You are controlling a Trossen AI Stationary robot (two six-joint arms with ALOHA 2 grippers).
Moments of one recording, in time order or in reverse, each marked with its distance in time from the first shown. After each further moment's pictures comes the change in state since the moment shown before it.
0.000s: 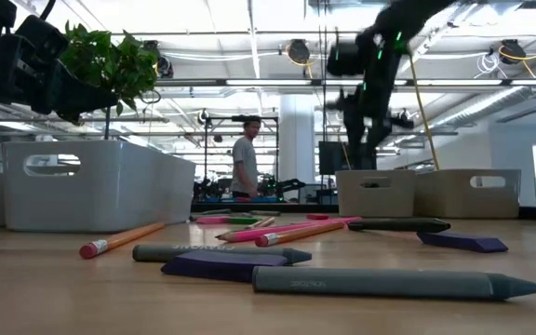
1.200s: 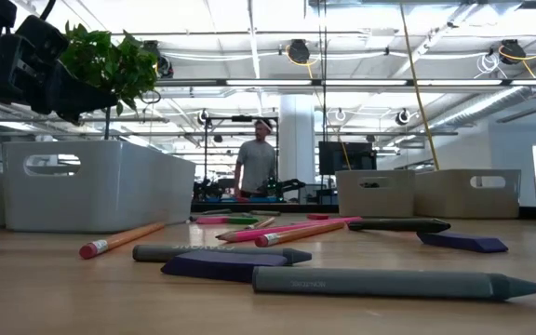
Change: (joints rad) left arm 0.000 0.000 0.000 0.000 0.000 0.000; right arm 1.501 0.131 0.046 -0.259 0.025 0.689
